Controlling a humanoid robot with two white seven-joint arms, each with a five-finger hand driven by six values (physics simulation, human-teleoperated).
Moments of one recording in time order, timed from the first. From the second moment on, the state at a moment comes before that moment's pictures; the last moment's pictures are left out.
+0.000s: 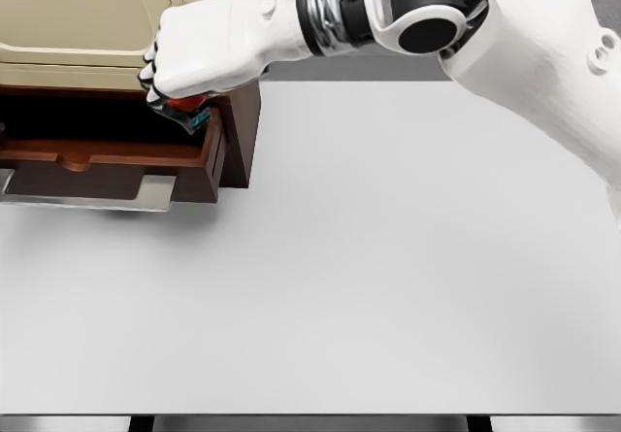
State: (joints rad) left arm -0.74 1.58 -0.98 -1.52 0.72 -0.61 -0.61; right arm -1.38 -0.28 1.03 -1.43 0.36 -0.61 0.61
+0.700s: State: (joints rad) left arm -0.75 1.58 -0.98 -1.52 0.72 -0.61 -0.61; right arm -1.42 -0.06 1.10 -1.10 0.36 -0.61 0.61
